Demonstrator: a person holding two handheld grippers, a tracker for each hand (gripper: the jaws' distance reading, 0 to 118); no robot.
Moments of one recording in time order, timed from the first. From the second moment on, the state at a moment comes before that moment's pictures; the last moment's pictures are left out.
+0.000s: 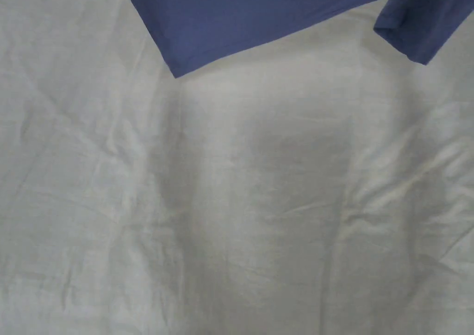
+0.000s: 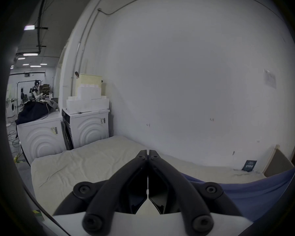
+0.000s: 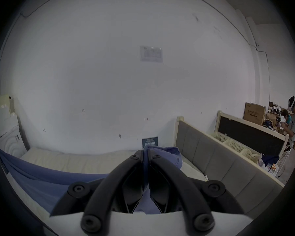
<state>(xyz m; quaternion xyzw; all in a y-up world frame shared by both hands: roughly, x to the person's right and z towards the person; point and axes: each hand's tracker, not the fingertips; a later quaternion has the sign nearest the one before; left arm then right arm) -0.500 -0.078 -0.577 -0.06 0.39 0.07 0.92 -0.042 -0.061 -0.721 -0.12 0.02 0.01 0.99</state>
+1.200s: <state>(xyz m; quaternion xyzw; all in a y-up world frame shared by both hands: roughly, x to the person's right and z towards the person) -0.396 -0.414 -0.223 -0.30 0.34 0.15 0.88 0.081 -0.394 -0.455 -0.39 0.08 0.03 0.92</state>
